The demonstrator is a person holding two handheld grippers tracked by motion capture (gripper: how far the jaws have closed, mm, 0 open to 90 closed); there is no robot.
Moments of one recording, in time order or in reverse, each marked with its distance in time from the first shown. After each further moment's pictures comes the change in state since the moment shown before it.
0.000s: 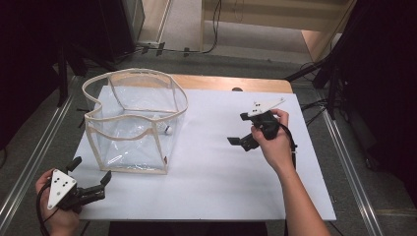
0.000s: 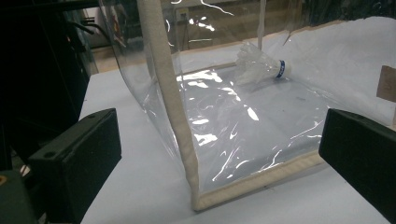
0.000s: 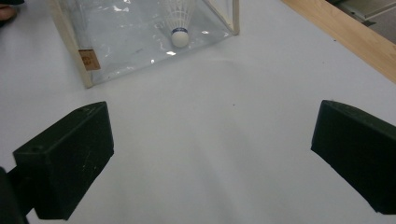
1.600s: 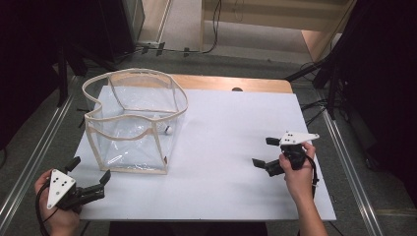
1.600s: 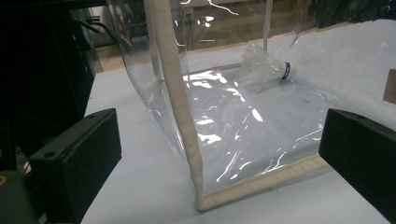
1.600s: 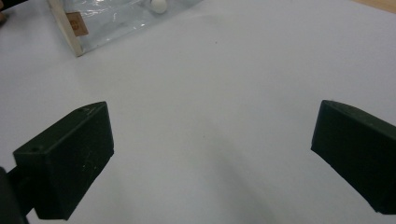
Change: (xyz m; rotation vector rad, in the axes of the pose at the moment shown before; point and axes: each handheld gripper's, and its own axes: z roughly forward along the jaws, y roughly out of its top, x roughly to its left) left arm 0.000 0.000 0.000 0.002 0.022 -0.013; right arm 0.008 -0.111 -0.034 -0.113 -0.062 0.159
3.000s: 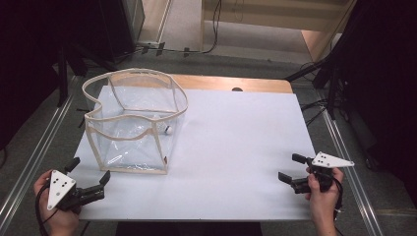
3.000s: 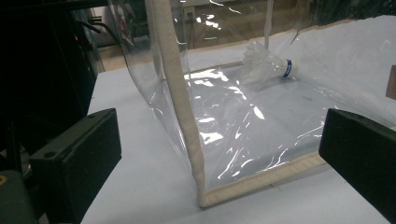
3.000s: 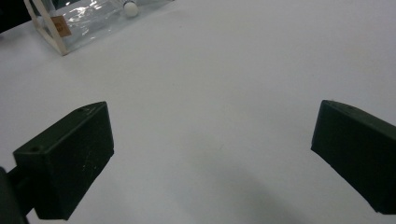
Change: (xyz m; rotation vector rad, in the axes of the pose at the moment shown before) left arm 0.000 0.000 -0.002 0.004 0.003 0.011; right arm -0.011 -0.077 -0.055 -0.127 -0.081 0.126
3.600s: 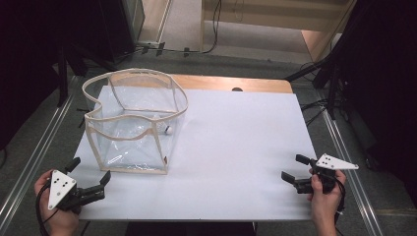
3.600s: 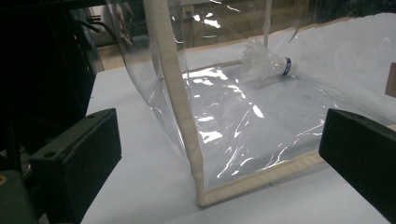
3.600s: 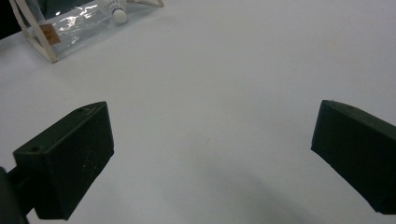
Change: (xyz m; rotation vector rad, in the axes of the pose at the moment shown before) left arm 0.000 0.000 0.001 0.006 -0.005 0.004; right arm -0.007 -0.010 -0.005 -0.036 -0.027 0.030
